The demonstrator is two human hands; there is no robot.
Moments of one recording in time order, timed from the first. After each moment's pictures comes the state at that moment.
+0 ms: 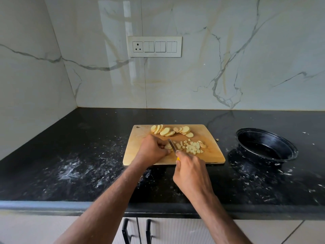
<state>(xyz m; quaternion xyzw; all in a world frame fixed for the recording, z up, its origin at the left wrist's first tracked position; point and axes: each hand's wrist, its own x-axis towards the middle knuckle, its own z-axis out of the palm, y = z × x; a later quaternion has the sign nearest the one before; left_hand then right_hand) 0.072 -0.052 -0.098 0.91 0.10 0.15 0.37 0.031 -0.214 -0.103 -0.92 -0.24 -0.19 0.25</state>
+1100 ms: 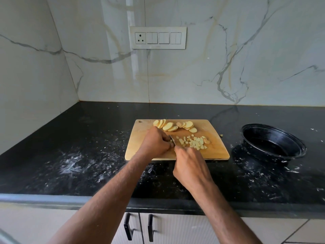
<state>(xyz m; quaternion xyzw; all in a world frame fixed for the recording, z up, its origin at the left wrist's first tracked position) 0.078 -0.054 -0.091 0.92 0.11 0.12 0.36 0.041 -0.205 -0.098 -0.93 -0.30 -0.16 0.17</state>
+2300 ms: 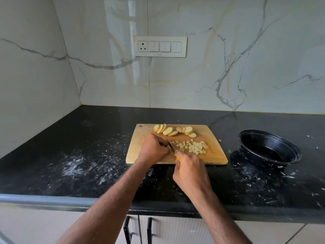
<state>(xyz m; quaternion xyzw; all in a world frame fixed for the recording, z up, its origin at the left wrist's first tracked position) 0.068 -0.053 -0.100 0.89 0.13 0.18 0.40 0.037 -0.207 -0.106 -0.92 -0.26 -0.18 0.24</state>
